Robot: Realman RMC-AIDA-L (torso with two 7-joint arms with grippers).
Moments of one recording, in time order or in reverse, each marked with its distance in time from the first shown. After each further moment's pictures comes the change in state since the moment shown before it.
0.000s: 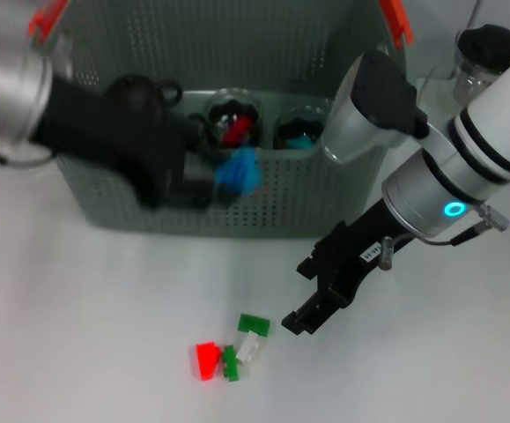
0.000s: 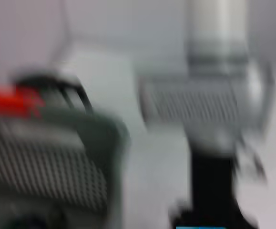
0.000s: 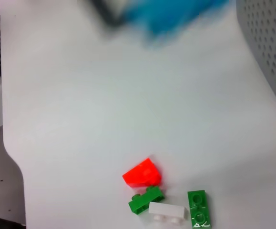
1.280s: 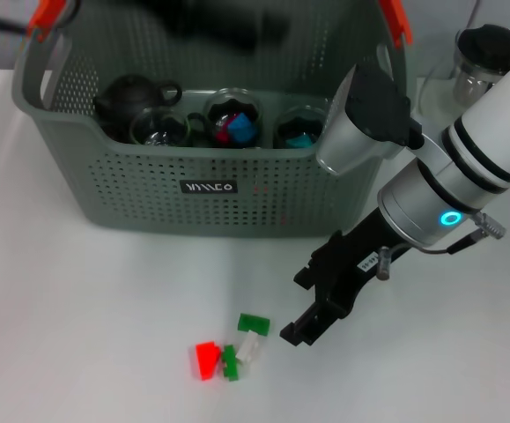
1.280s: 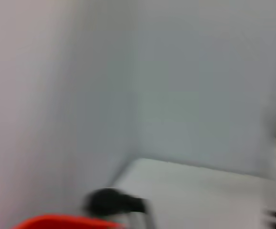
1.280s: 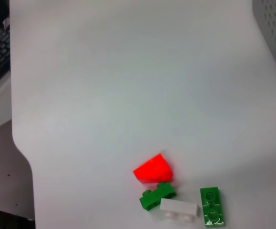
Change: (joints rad) left arm -0.057 0.089 -0.035 -0.081 -0.248 -0.205 -0.076; right arm -0.009 0.000 -0.040 0.000 0.026 0.003 0.001
